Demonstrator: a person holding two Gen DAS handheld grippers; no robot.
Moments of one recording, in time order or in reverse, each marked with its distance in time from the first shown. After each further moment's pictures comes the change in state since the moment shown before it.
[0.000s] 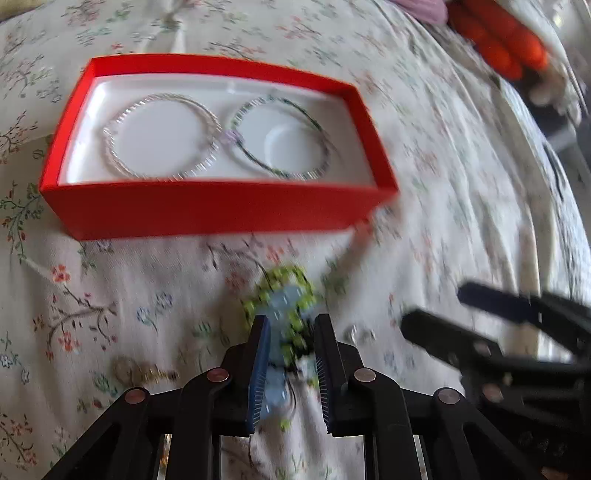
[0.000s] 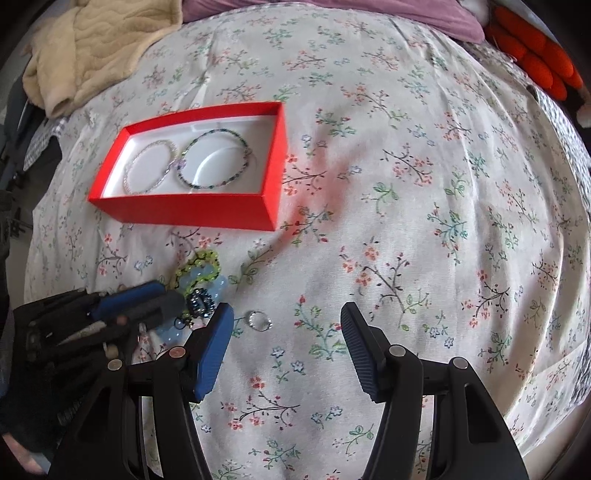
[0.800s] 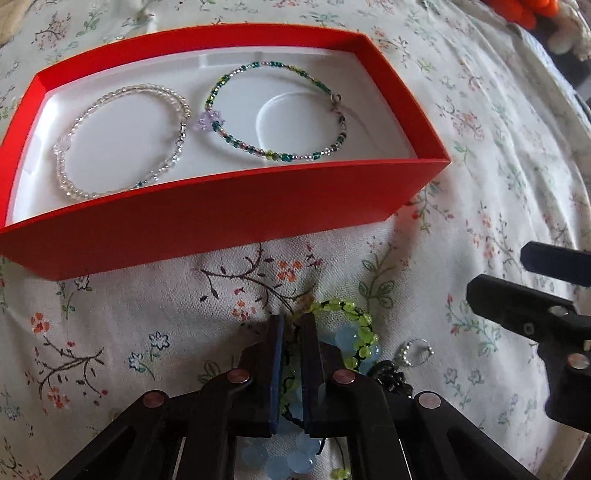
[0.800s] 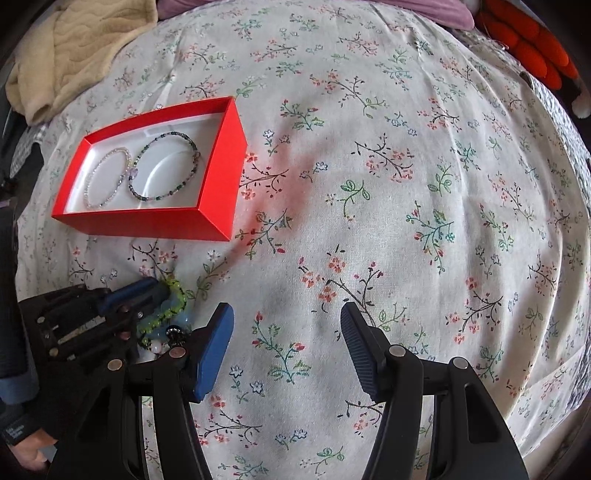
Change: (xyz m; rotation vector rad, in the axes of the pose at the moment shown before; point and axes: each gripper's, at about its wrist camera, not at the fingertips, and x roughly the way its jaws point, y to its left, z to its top) left arm 0.043 -0.014 0.005 0.135 0.046 0.147; right arm 0.019 -0.027 0.011 0.020 0.029 -0.037
